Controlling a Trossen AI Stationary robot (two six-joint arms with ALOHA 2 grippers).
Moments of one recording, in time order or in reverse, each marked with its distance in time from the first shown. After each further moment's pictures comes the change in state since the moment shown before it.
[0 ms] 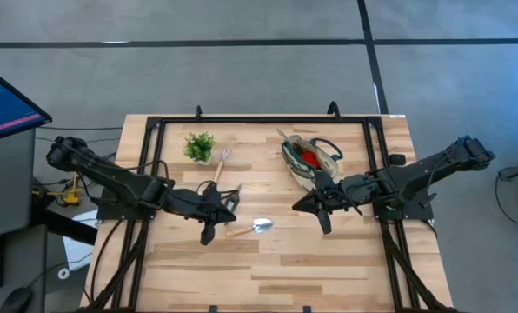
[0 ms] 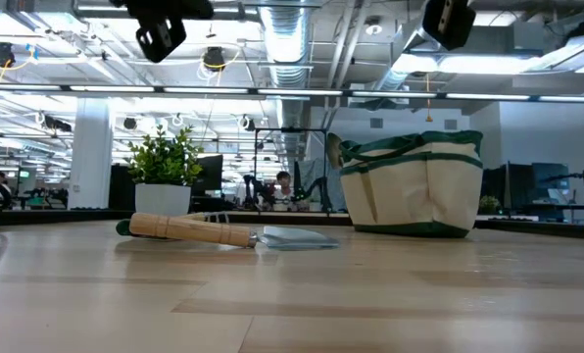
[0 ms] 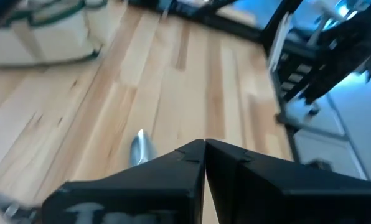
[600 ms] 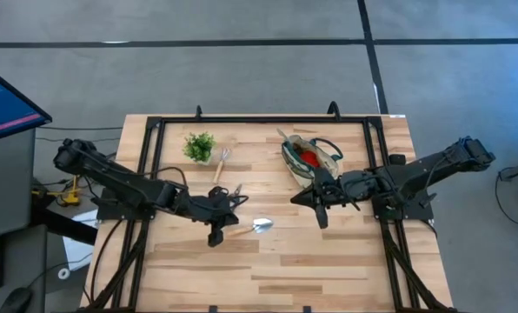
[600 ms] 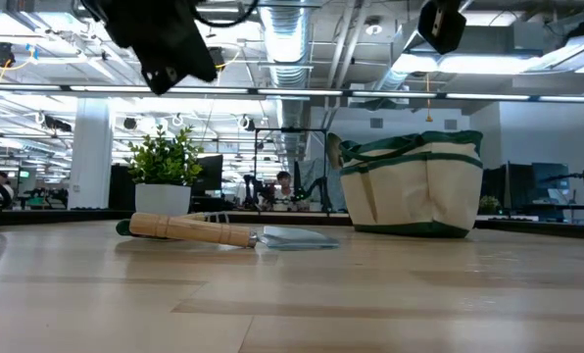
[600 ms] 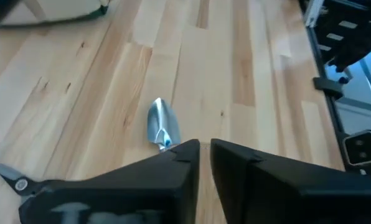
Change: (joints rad) left arm 0.031 0.131 0.000 -0.029 0.019 0.021; right arm -0.039 0.000 0.000 -0.001 0.026 -0.055
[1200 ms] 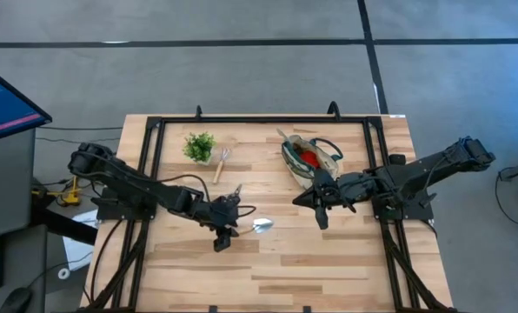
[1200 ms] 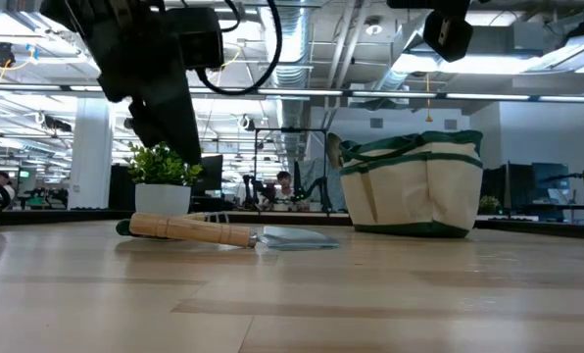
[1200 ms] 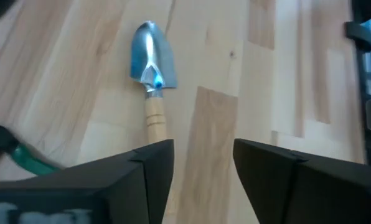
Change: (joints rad) left arm 0.029 0.187 0.000 0.001 0.169 -0.100; right arm 0.000 0.000 0.000 -0.078 0.000 0.017
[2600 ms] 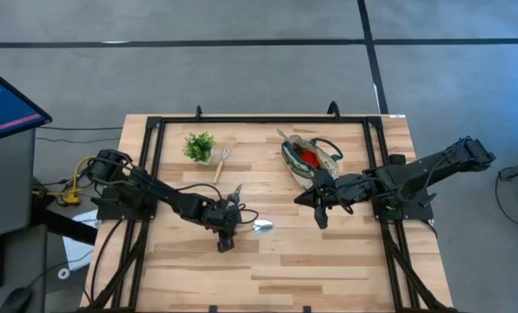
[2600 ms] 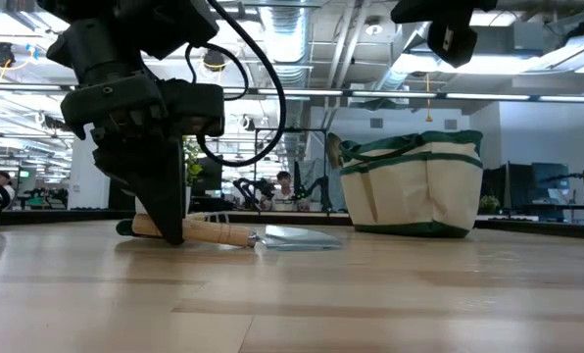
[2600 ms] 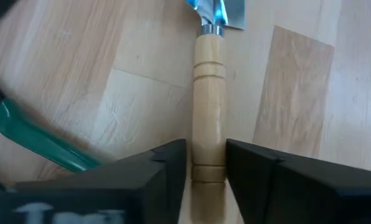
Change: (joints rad) left arm 0.004 0.204 -0.008 0.010 -0.020 -0.006; right arm 0.000 0.000 0.000 -0.058 0.027 0.000
